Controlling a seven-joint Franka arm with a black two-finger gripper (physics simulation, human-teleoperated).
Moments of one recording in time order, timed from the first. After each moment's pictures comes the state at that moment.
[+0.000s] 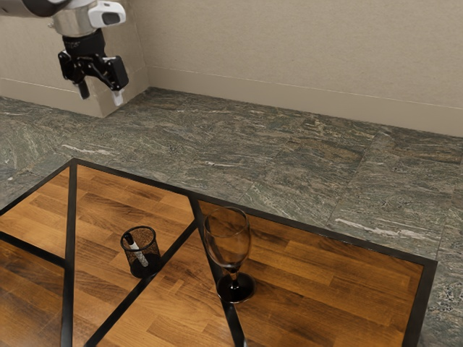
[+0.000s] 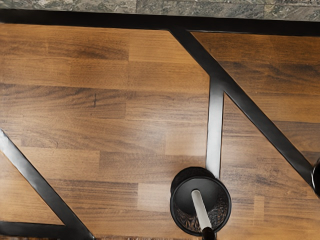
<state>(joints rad) -0.09 0.04 0.21 -1.45 0.02 1.52 0.07</state>
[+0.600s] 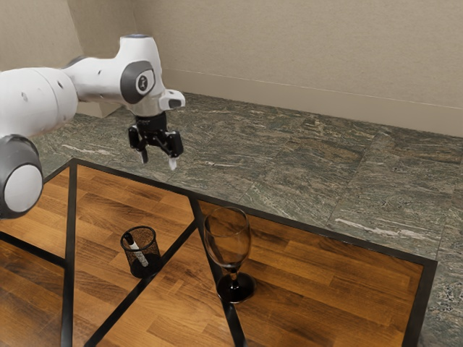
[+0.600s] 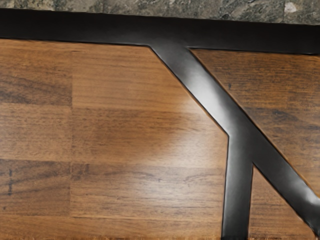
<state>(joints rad) -0.02 0.54 0.18 -1.35 -0.11 1.78 0.12</state>
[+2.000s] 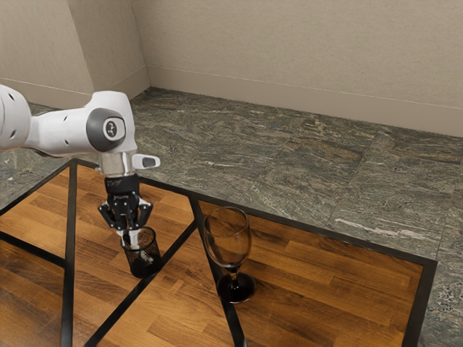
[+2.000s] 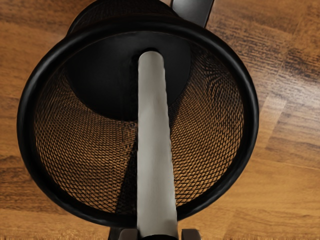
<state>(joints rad) -0.03 0.19 0.17 -2.00 -0.21 1.73 -0.01</state>
